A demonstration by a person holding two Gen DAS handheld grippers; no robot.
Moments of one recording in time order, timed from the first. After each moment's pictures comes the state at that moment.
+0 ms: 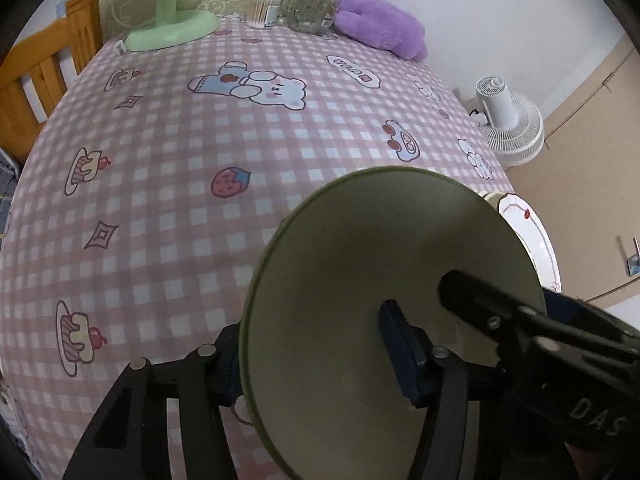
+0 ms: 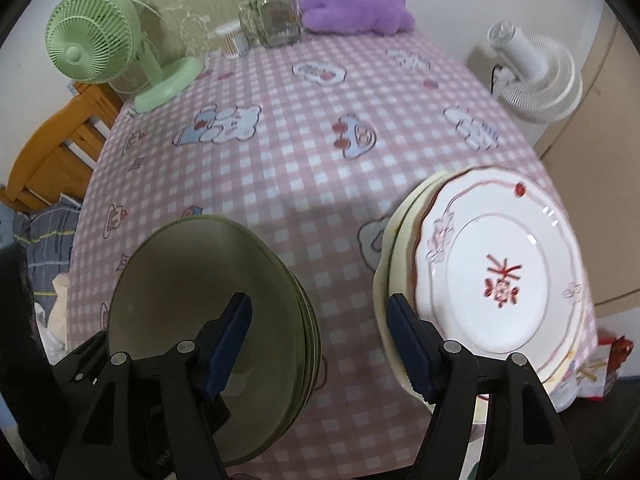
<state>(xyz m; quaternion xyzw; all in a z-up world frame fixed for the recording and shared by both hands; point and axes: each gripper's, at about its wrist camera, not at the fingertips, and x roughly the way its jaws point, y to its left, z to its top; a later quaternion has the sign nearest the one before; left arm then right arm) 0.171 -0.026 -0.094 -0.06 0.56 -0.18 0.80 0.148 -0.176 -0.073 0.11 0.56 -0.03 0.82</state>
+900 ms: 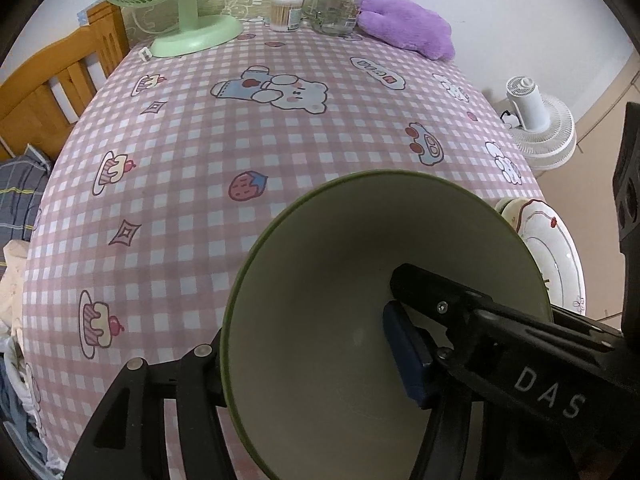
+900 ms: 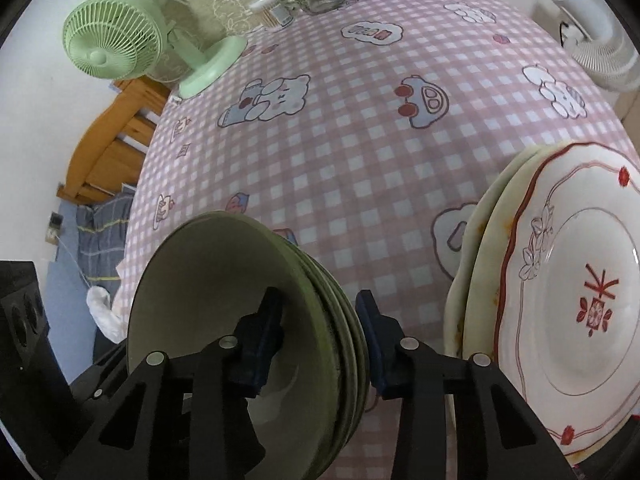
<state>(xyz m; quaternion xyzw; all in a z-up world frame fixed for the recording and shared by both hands) 0.170 -0.044 -0.088 -0.03 0.57 -0.11 0.82 0.168 -0.184 -0.100 0.18 0.58 0.09 0.79</state>
